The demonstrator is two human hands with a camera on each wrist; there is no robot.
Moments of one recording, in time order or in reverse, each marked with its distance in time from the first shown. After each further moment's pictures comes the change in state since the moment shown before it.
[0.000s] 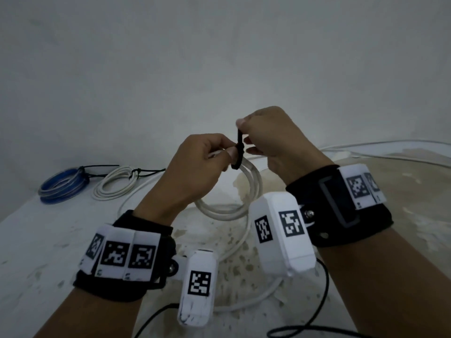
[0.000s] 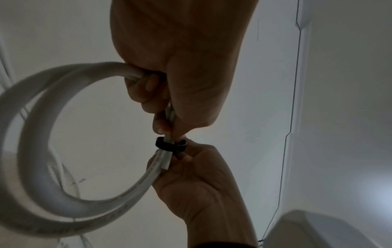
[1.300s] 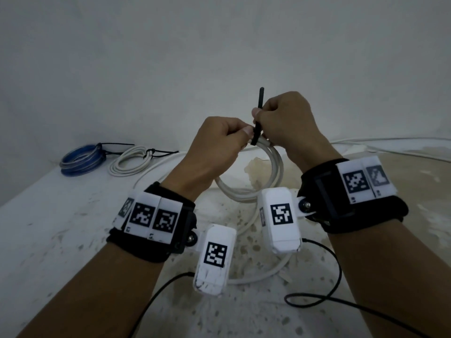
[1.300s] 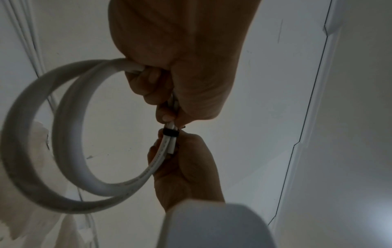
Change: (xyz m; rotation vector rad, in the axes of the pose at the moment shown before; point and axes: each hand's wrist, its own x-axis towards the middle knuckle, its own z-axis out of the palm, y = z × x) left_hand -0.001 0.003 0.010 -0.134 0.070 -0.112; right_hand 0.014 0.021 0.004 -0.384 0.107 -0.293
